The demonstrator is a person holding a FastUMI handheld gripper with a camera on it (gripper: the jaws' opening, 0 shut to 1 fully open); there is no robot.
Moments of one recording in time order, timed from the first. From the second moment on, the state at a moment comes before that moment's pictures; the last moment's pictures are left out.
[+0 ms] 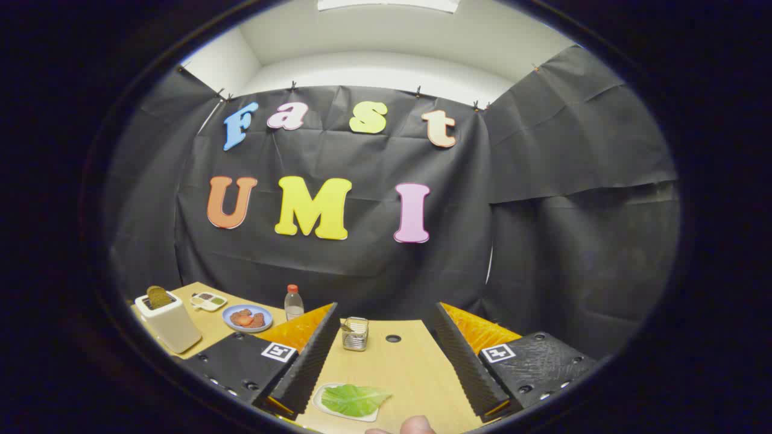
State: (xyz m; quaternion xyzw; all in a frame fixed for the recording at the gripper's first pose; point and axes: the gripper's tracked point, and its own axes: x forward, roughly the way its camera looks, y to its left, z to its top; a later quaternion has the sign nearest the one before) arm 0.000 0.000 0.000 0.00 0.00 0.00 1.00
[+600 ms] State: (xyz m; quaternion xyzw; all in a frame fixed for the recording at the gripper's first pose) arm 0.015 0.001 0.003 0.00 -0.01 0.02 1.00
